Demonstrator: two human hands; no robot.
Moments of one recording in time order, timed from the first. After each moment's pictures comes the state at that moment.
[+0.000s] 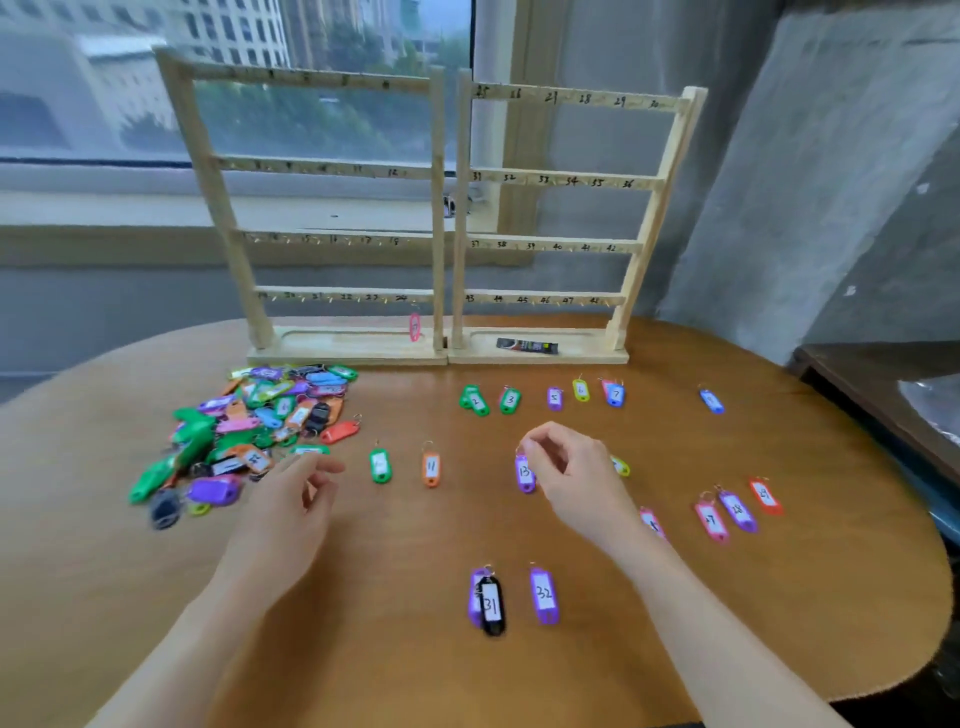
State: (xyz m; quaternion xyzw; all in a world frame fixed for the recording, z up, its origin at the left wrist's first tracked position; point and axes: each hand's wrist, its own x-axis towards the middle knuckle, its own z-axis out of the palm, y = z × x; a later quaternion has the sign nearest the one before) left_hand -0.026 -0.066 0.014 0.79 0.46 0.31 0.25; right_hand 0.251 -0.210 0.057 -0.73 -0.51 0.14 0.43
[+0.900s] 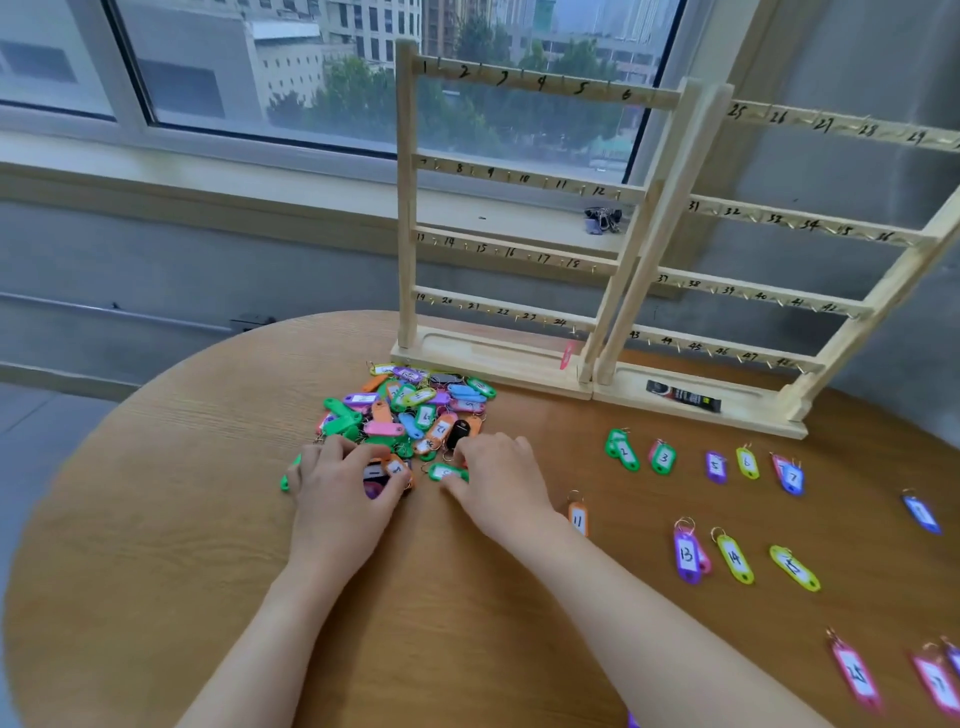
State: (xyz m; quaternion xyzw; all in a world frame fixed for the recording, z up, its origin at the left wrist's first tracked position) left_hand -0.085 0.010 -0.007 0.72 0.61 0.32 0.08; right_hand 0.091 -0.021 0.038 -0.71 -0.70 0.03 0.10
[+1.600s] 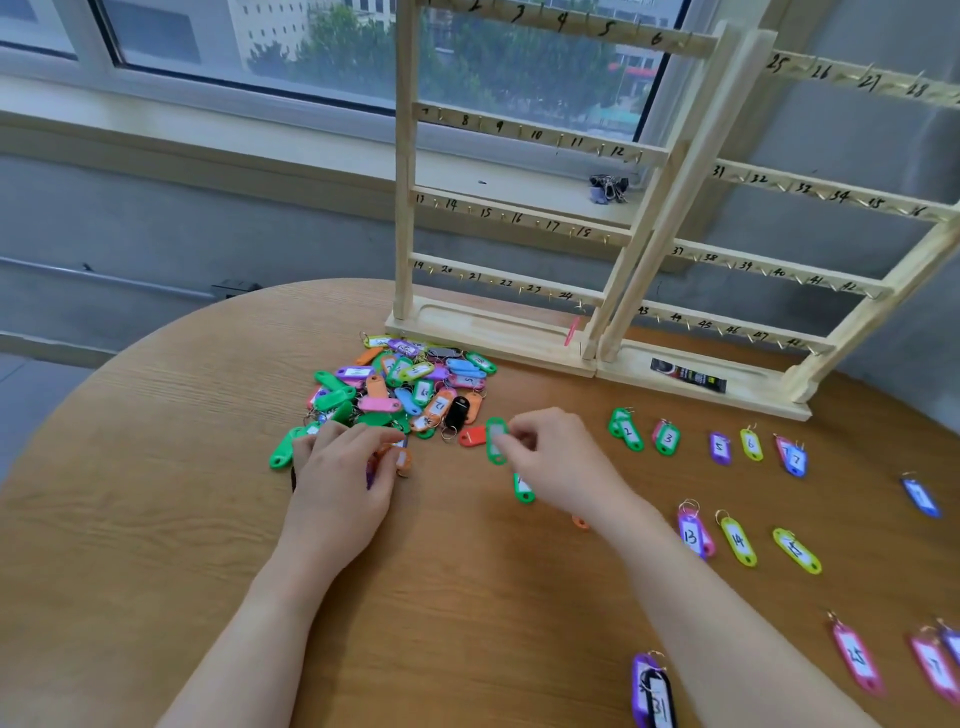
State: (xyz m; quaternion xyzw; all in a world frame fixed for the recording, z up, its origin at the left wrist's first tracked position) left_hand -0.091 0.003 -0.002 0.77 0.52 0.34 0.13; right_hand 0.134 -0.045 0.067 -0.73 -0.62 0.20 0.21
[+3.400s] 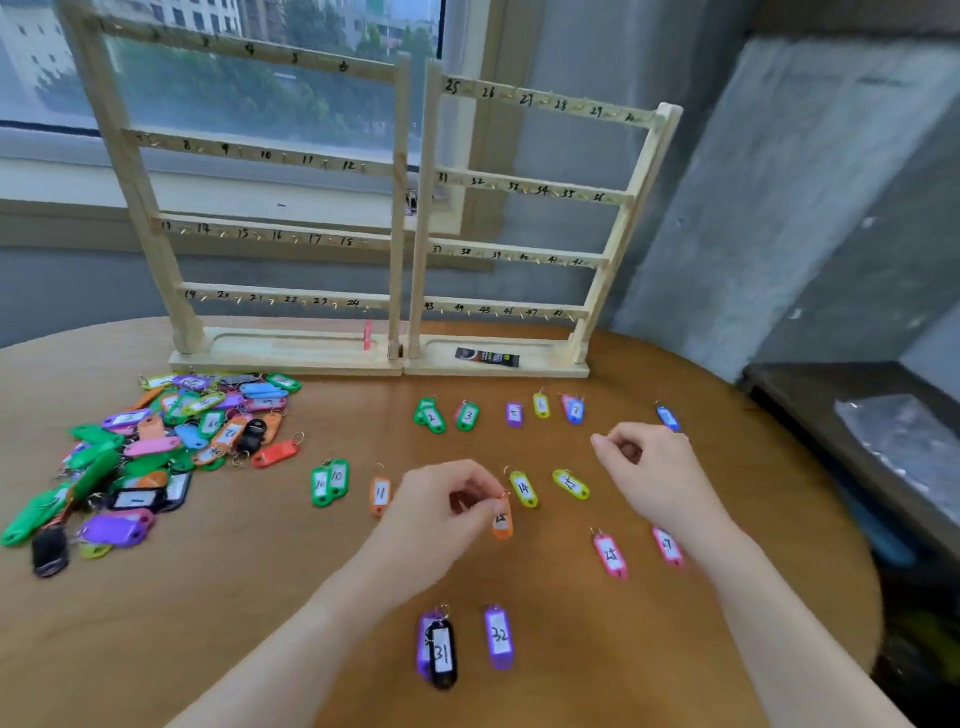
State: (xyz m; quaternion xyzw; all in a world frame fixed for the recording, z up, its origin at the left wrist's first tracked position) left_hand 0.116 -0.125 0.057 0.79 0.27 0.25 0.49; right_hand 0.345 -0.238 0.089 -0.84 -0.44 0.04 0.31
